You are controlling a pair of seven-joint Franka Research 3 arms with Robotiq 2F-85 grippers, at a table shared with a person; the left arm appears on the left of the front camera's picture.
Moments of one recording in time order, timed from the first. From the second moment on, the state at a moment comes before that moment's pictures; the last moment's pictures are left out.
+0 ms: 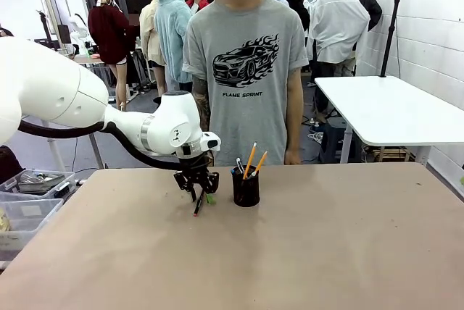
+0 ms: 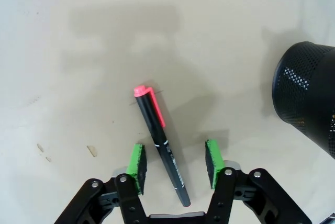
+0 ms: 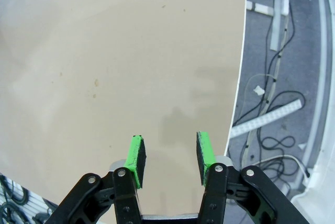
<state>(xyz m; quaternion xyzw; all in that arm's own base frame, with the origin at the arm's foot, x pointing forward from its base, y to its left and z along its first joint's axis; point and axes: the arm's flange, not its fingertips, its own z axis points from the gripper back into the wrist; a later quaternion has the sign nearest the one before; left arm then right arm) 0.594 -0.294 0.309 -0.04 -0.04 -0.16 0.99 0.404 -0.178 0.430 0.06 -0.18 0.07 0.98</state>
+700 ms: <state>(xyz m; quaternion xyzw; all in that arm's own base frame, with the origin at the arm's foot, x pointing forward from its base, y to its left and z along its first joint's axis) 0.596 -0.289 0.310 -0.01 -0.03 -0.15 0.99 0.404 -0.178 0.430 0.06 -0.18 0.07 0.98</state>
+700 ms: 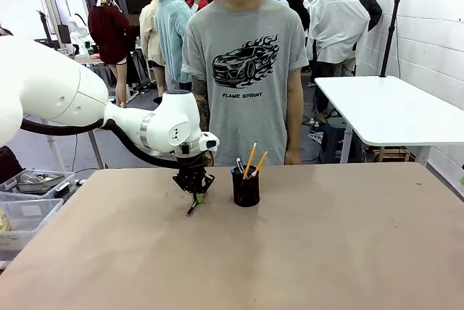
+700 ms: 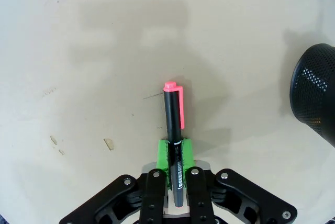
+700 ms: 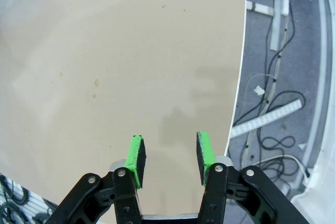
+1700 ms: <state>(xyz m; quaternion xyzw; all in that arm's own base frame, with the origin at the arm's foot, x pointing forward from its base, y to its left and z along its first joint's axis) 0.533 -0.251 0.485 -0.27 -0.26 -0.24 0.90 0.405 -0.178 0.430 0.06 -0.18 0.07 0.98</state>
